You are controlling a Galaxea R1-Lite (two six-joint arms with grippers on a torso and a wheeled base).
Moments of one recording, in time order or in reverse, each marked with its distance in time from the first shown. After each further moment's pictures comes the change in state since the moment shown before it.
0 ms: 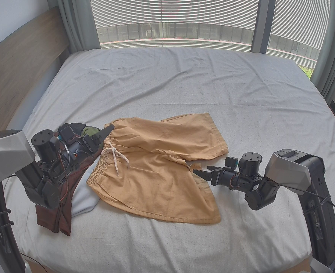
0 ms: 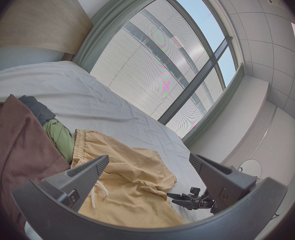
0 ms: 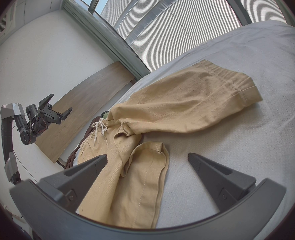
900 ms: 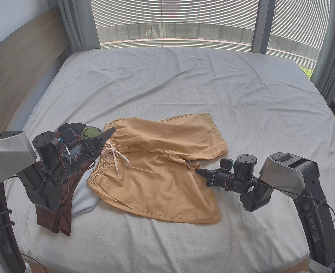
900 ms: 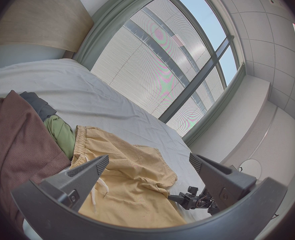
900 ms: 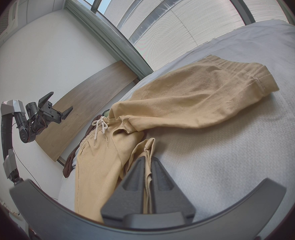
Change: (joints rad) left arm -0.005 0.010 0.011 -0.001 0.000 0.001; right arm 0.023 0.054 -0.078 0.000 -0.001 0.002
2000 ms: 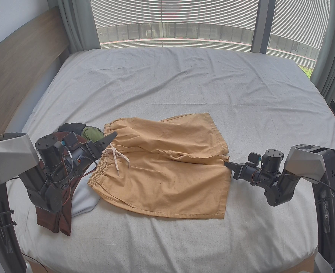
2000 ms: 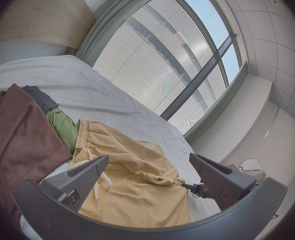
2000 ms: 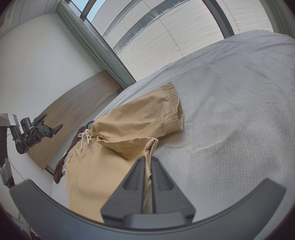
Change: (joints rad) left arm -0.005 0.021 0.010 0.000 0.004 0.003; right arm -0.178 -0.130 0.227 -0.084 -0.012 -0.024
